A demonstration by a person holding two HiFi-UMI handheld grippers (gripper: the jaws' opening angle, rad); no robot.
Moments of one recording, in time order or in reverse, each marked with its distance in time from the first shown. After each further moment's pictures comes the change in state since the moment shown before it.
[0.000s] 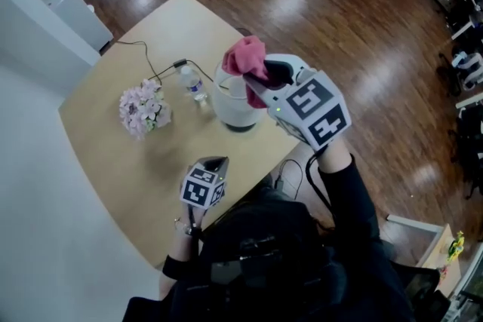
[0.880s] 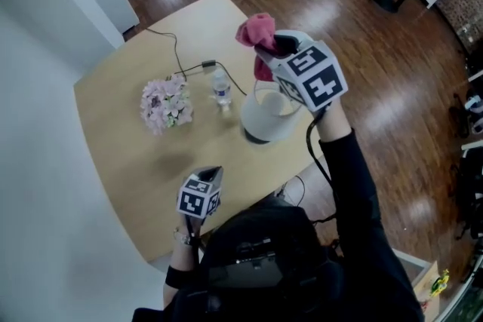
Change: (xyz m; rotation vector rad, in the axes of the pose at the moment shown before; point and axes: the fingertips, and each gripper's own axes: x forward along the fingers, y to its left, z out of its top) left arm -0.038 0.053 -0.031 -0.187 -0.044 0.146; right arm 0.102 -0.037 0.048 -0.122 0.038 0.005
